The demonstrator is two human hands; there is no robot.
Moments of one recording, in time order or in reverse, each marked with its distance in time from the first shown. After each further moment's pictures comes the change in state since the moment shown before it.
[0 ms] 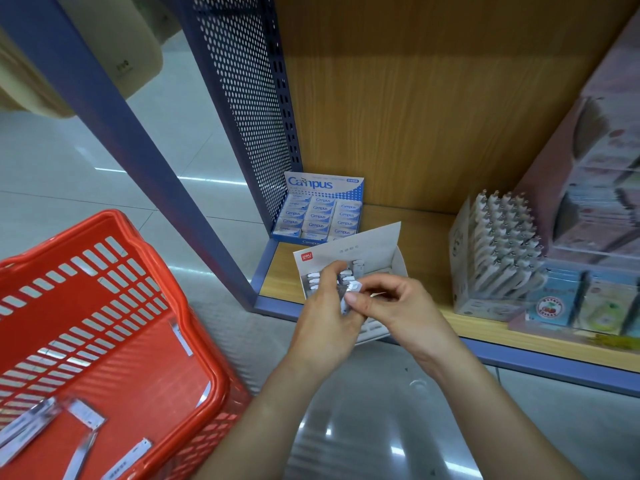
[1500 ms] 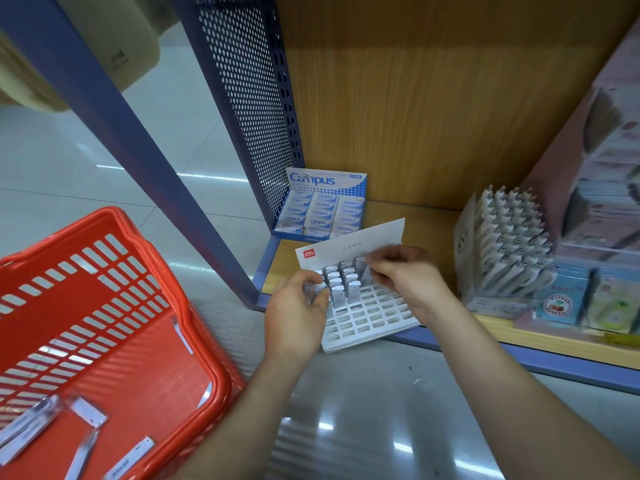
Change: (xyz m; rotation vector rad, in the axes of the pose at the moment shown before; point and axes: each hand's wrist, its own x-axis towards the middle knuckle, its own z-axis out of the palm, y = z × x) left_hand 0.017 -0.034 -0.014 0.137 0.273 -0.139; right_hand 0.071 0.022 -0.022 0.038 0.244 0.150
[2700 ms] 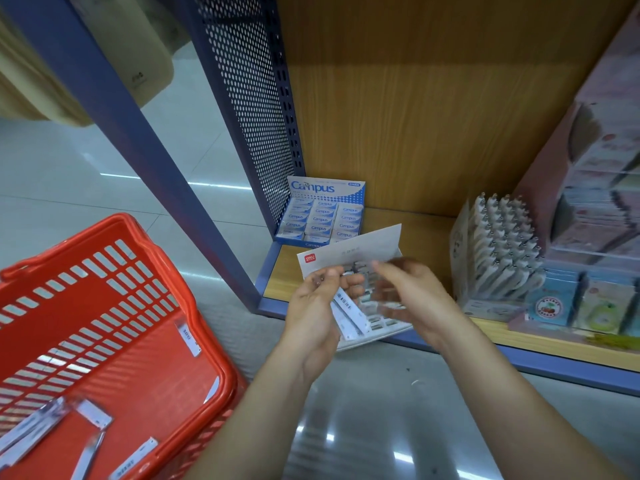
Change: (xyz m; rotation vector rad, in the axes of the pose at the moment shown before) left_hand -0.017 0.049 -0.003 -1.112 -0.256 -0.414; right_hand -0.055 -0.026 -0.004 -0.017 -0.078 0.141
